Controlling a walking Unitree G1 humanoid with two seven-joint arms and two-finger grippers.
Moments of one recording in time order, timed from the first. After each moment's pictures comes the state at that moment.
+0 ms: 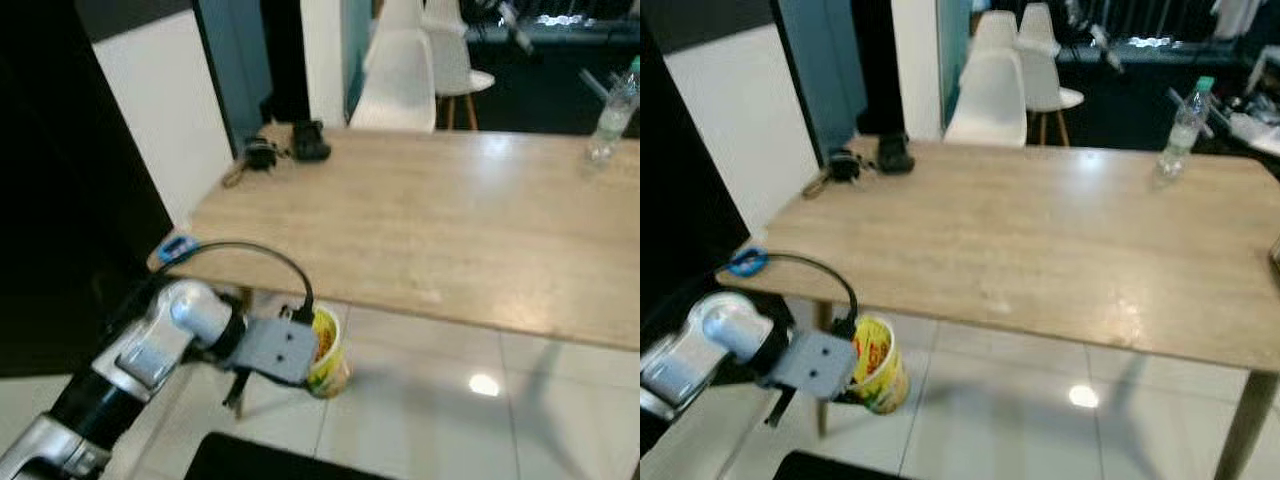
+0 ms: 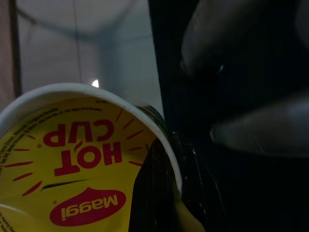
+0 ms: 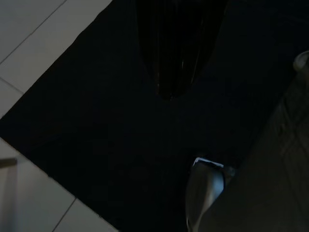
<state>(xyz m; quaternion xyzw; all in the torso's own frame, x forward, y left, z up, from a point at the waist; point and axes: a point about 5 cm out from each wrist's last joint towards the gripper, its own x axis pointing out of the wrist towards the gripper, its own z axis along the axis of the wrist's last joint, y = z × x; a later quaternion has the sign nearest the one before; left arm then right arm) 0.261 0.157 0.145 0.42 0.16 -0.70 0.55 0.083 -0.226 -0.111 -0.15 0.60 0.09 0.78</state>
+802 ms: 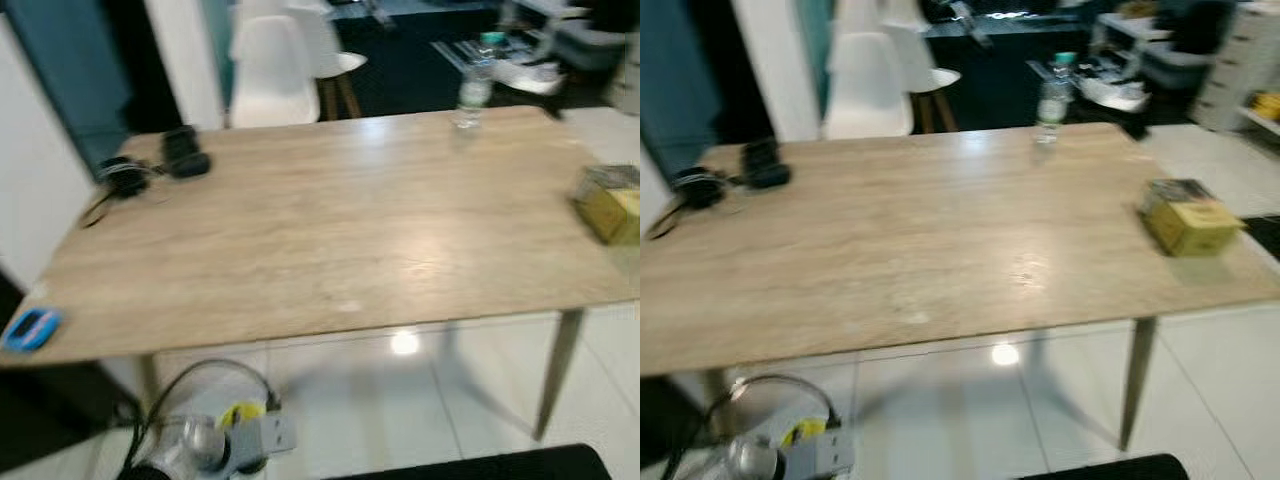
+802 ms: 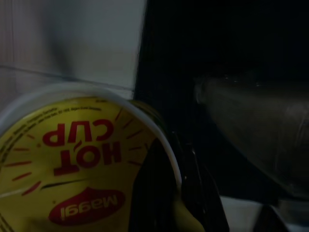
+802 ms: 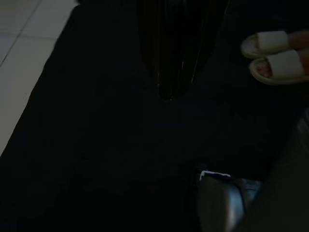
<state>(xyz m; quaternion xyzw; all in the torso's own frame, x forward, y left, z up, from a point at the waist) 0.183 0.207 -0.064 0.35 0.47 -0.45 0.68 0.088 -0.221 -0.111 -0.13 0.60 0.08 0.78</state>
